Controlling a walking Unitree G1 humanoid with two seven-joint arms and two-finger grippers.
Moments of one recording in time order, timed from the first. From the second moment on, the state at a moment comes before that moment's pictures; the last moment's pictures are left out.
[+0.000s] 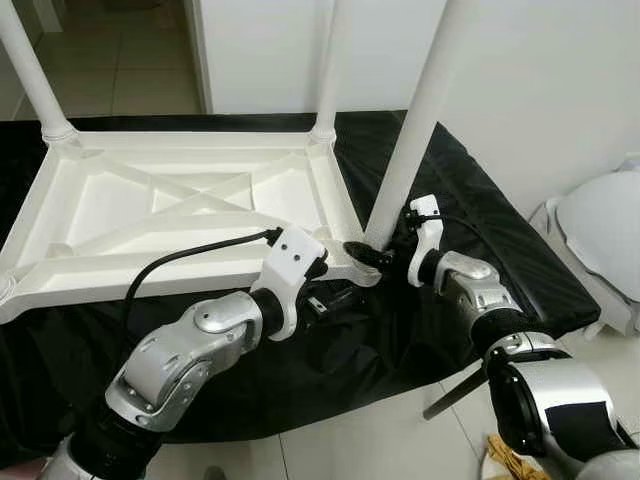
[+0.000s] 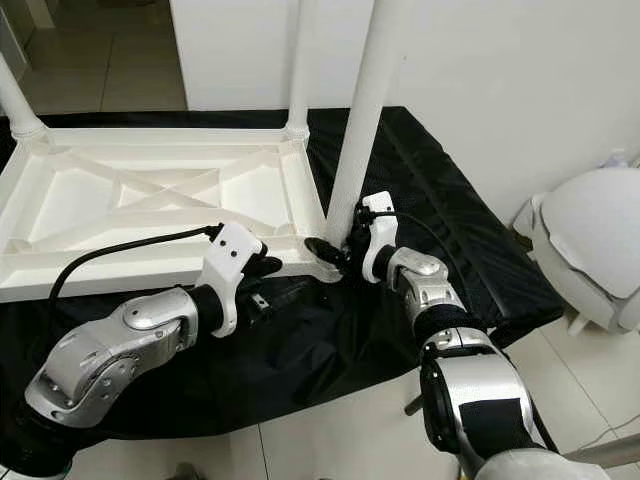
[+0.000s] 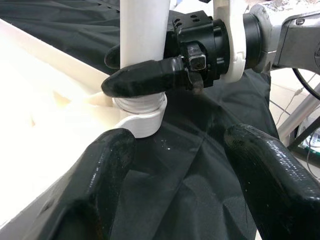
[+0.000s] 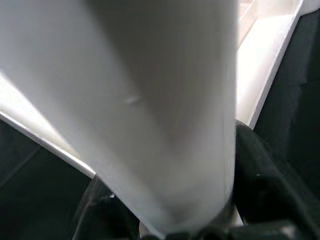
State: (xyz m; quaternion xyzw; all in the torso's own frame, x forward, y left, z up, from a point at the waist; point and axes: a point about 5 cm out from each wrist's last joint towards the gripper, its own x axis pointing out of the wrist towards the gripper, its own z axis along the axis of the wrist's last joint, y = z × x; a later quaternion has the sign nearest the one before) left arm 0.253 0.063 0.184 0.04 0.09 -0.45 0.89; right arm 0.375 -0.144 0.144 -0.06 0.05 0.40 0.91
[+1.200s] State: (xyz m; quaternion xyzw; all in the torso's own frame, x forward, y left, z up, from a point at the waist) left arm 0.249 0.056 0.181 0.04 0.09 -0.46 0.88; right arm 0.355 -0.096 0.145 0.07 0.03 0.05 1.00
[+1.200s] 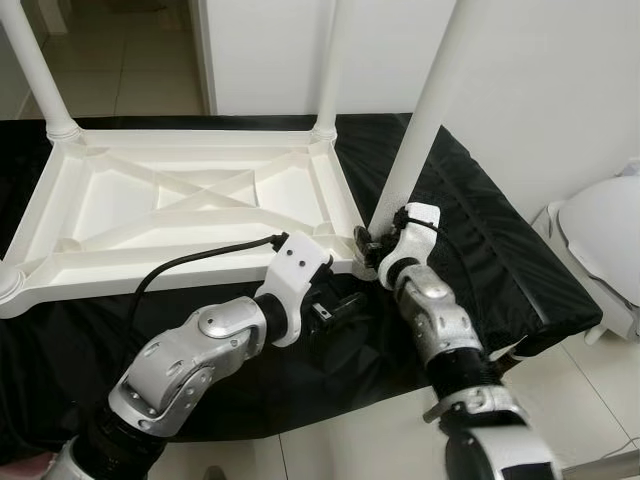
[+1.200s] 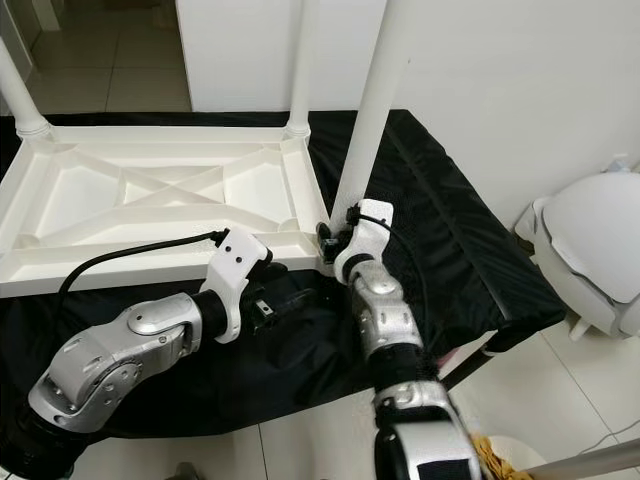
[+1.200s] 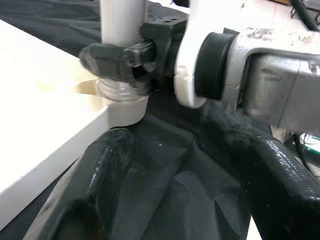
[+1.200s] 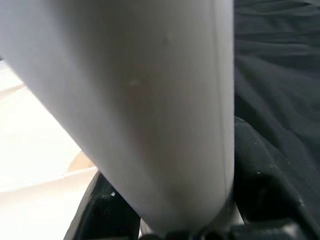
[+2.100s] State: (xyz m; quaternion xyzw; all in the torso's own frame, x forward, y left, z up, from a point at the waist) left arm 0.251 0.055 0.178 0.04 0.09 -0.45 0.89; right arm 0.339 -0.108 0.150 0.06 0.03 0.10 0.99
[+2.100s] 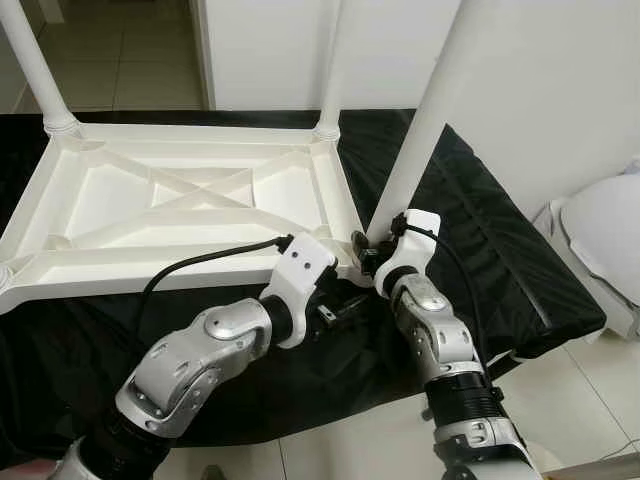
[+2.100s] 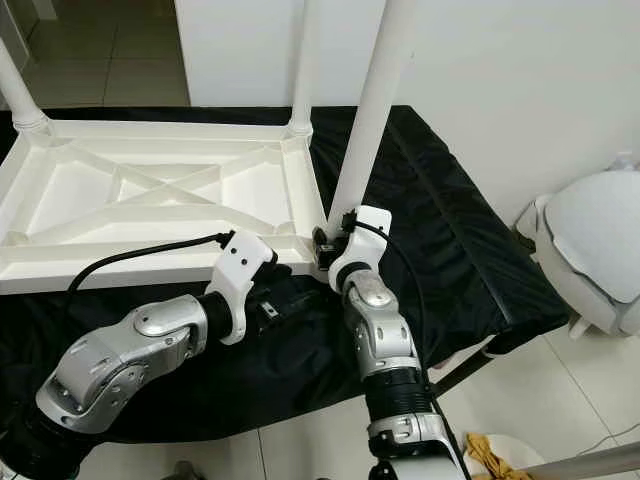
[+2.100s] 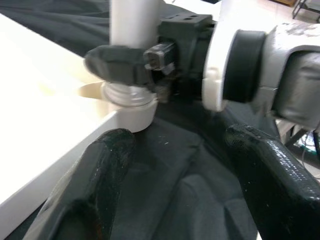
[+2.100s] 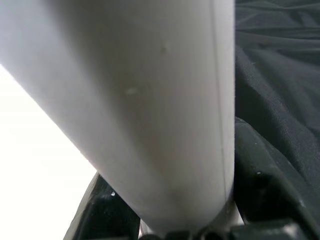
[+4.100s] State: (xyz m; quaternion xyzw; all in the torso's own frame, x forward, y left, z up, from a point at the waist) left arm 0.294 0.112 0.184 0.06 0.04 -0.28 0.96; right arm 0.346 -0.143 0.175 0.03 -0.05 0.23 0.97
